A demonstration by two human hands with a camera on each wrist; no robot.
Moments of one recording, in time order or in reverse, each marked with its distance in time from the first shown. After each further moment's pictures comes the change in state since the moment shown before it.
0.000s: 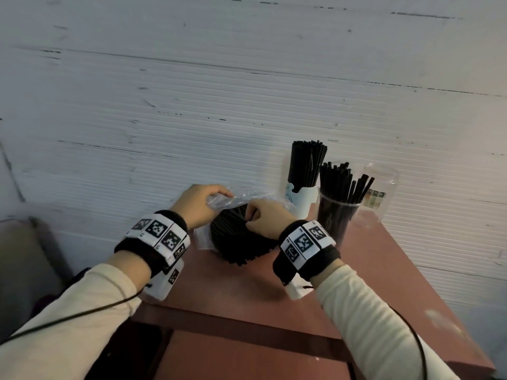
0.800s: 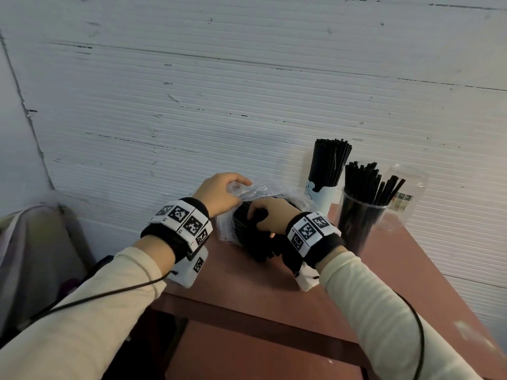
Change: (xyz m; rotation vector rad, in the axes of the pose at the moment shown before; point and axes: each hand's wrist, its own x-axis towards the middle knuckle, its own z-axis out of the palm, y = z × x) left_hand 0.004 -0.003 -0.008 -0.145 0.016 -0.043; right_hand 0.023 -0.011 0.013 -0.015 -0.150 -0.074
